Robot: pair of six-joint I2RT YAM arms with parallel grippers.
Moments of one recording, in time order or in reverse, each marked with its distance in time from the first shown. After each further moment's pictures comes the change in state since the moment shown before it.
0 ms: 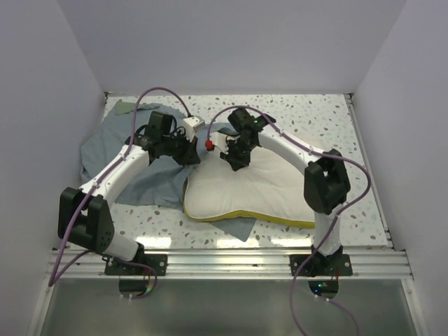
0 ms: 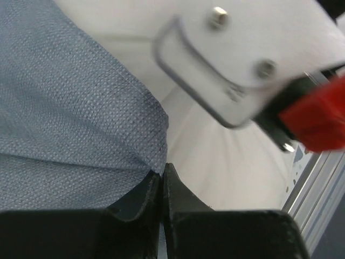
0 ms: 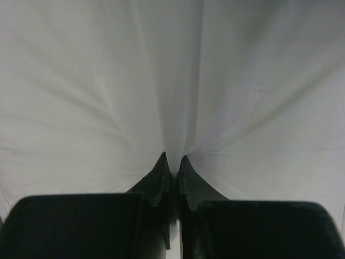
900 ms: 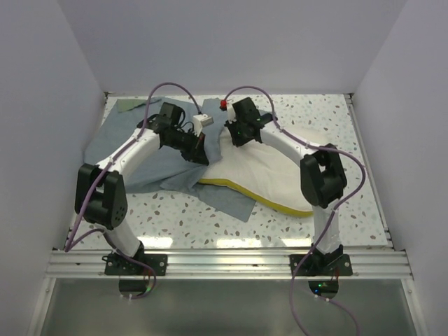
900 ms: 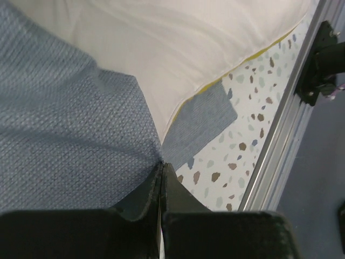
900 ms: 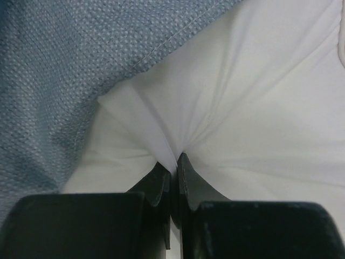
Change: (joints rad) left arm 0.007 0.222 0.204 -0.206 0.200 0.063; right arm -0.079 0.097 0.012 0.449 0.373 0.759
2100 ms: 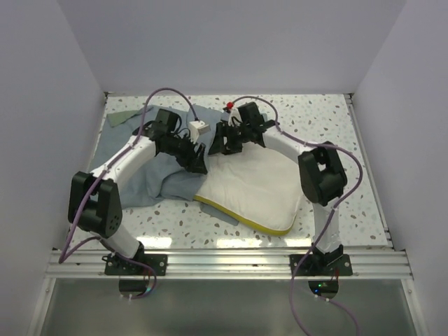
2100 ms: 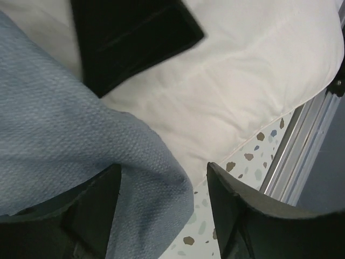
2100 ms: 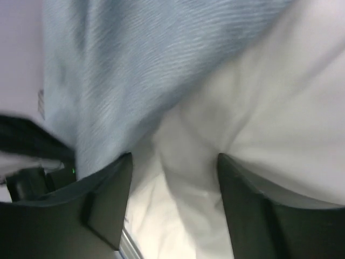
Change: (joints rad) left arm -0.006 -0.074 -0.128 0.079 -0.062 0.023; right arm -0.026 0.050 -0.112 0.246 -0.577 0.546
